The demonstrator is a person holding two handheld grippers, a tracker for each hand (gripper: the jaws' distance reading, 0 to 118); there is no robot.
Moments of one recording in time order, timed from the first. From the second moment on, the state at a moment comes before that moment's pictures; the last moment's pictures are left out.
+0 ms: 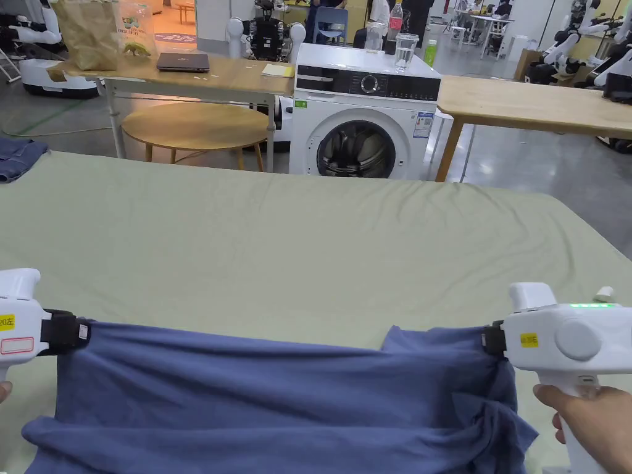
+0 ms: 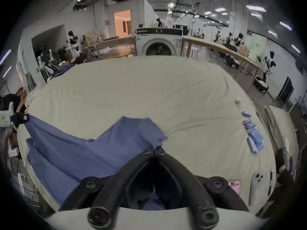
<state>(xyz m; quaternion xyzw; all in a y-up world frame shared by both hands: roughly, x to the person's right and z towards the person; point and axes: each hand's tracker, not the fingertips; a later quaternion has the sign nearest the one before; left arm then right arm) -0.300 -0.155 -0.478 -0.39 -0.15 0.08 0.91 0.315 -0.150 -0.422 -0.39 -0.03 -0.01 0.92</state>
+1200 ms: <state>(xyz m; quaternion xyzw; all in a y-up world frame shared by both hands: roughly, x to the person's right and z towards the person) -0.296 -0.237 -0.322 -0.47 -0.14 -0.02 0.87 0.301 -0.233 -0.251 -0.48 -0.09 0.02 0.88</state>
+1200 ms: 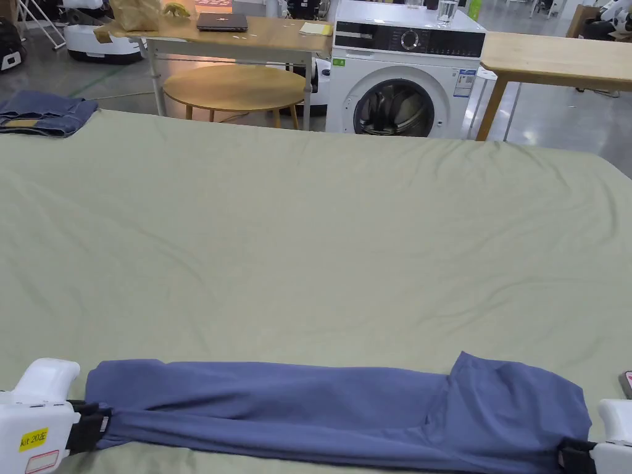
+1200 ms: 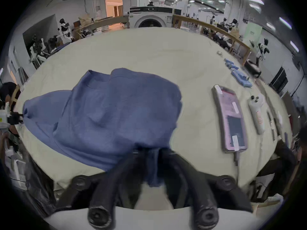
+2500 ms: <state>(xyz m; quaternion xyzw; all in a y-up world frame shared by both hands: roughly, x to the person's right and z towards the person) -0.300 -0.139 -0.333 -0.24 -0.14 0.11 0.96 0.107 -0.159 -0.315 -0.06 -0.04 0.03 1.00</state>
